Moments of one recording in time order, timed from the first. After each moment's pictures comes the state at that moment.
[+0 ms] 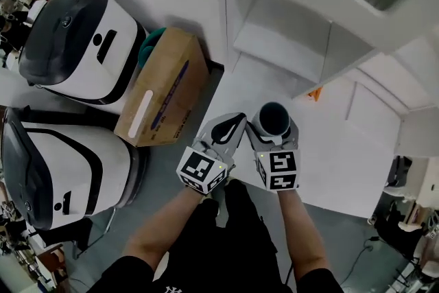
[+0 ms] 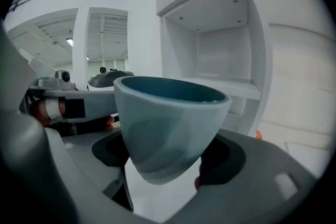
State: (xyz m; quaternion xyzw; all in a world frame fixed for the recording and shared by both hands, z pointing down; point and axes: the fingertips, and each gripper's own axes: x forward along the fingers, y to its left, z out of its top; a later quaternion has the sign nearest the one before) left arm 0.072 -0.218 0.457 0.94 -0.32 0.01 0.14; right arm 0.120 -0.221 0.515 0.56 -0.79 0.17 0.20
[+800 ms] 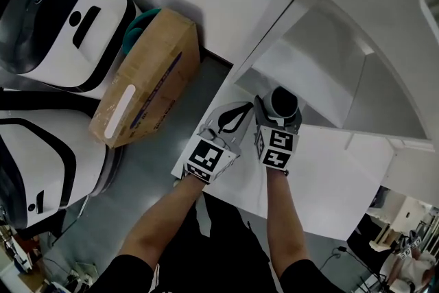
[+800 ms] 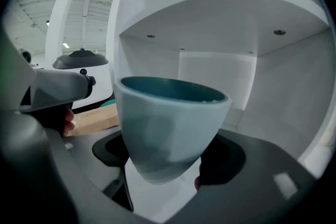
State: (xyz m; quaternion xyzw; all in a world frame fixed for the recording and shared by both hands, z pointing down) left arm 0.082 -0.328 0.552 0.93 -0.34 0.01 0.16; right arm 0.159 -0.361 0.628 0.64 -0.72 0.16 0.22
